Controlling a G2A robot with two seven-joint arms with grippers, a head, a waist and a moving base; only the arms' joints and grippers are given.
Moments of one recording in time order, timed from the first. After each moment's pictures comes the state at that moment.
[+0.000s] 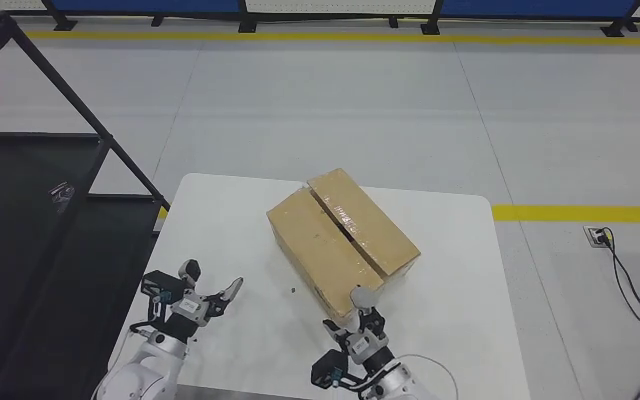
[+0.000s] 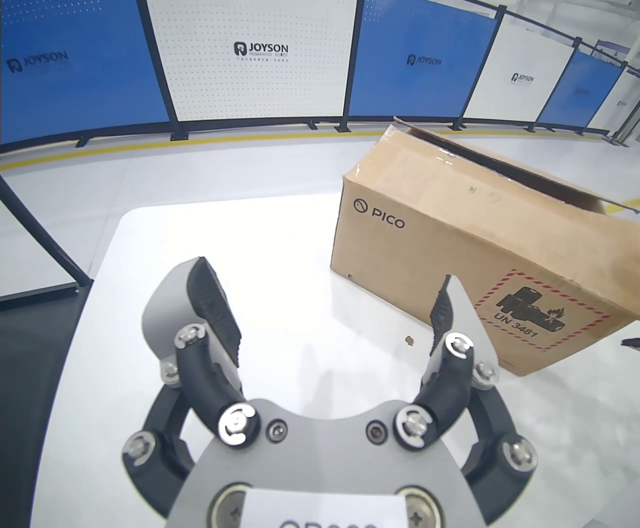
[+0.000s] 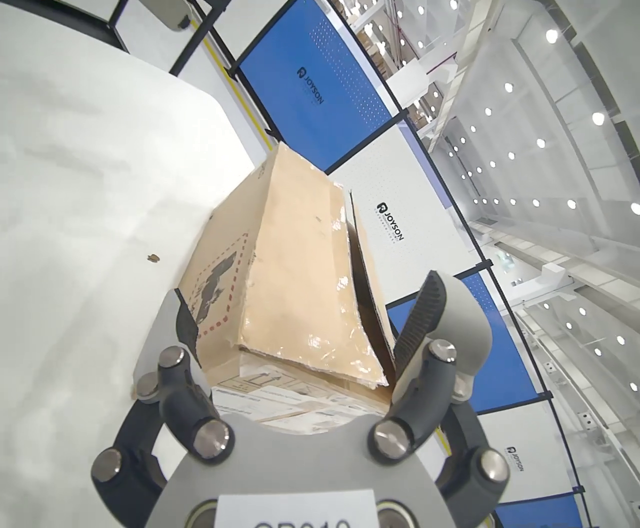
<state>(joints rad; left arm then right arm) 1.49 -1.16 -1.56 -1.73 1.16 -0.30 0.09 -1.42 -1.31 0.99 -1.76 -2.41 0.18 -0.03</state>
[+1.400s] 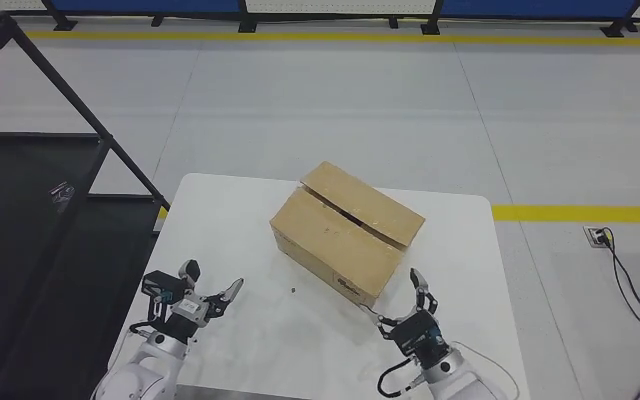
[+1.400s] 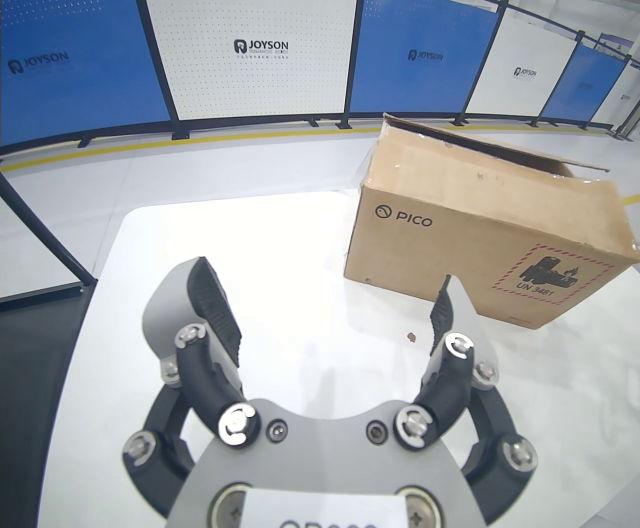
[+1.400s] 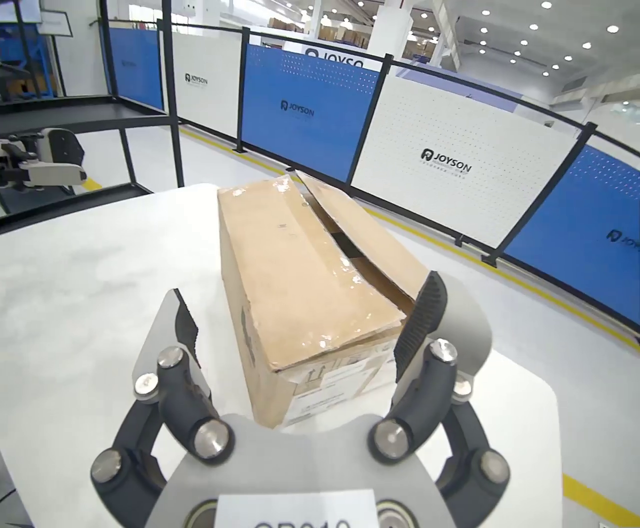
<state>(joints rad) 1.49 -1.16 -1.57 -1.74 1.18 -0.30 0.08 -1.52 -1.30 1.30 -1.87 -1.71 -0.14 -0.24</state>
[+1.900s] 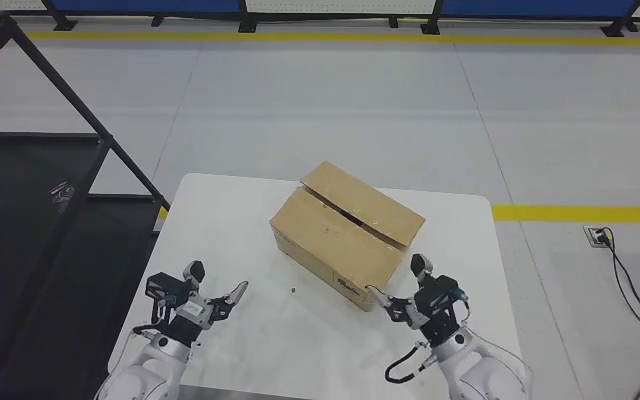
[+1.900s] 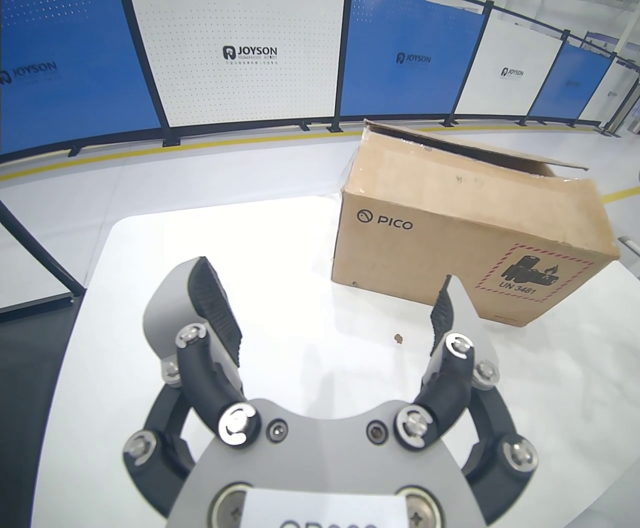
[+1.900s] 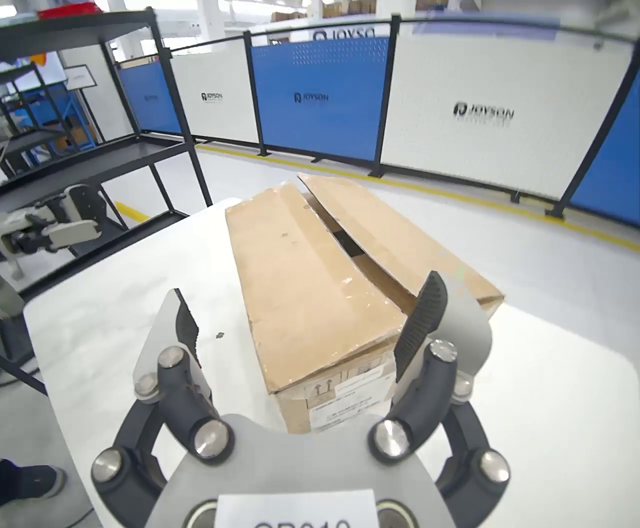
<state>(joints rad) 1.51 -1.16 -1.56 -1.78 1.18 -0.31 0.10 -1.40 -1.30 1.38 -1.86 -1.21 -0.29 0.07</state>
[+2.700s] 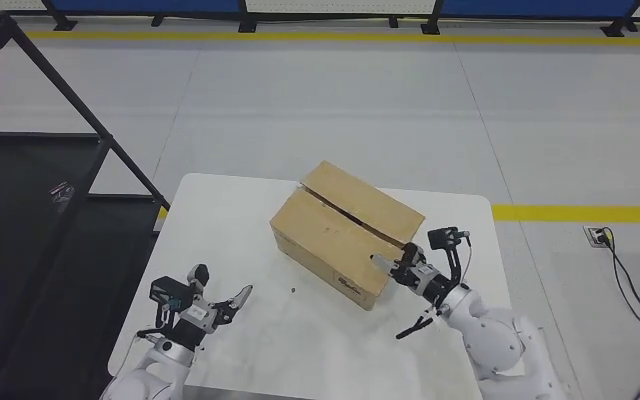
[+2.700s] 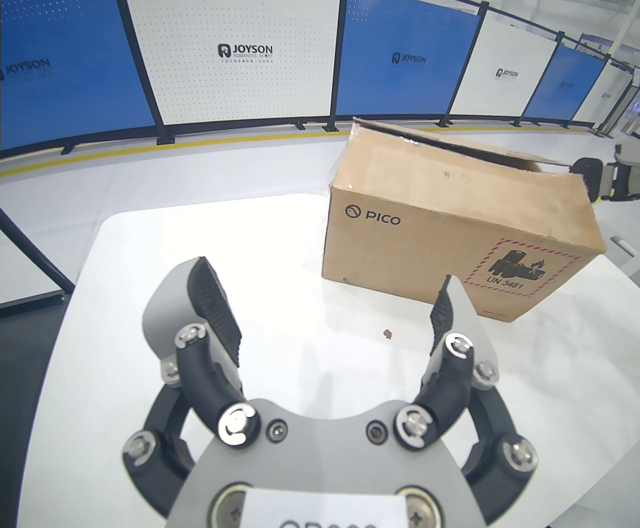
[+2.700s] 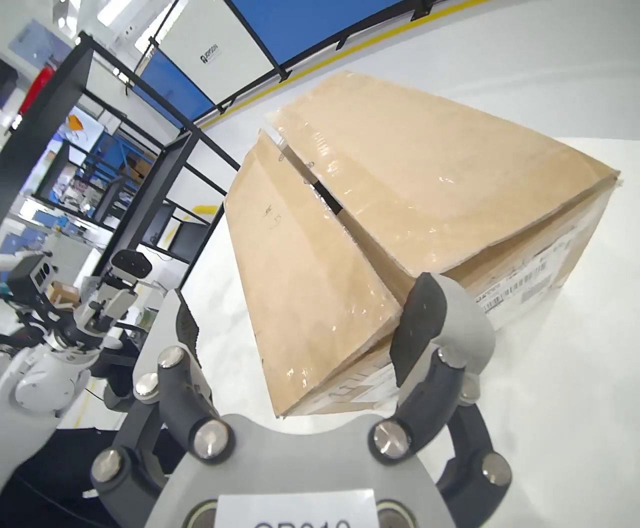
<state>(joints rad) 1.53 -1.17 -1.54 -1.79 1.19 -0.30 0.09 -1.17 -1.30 1.43 -1.70 -0.59 -0.21 0.59</state>
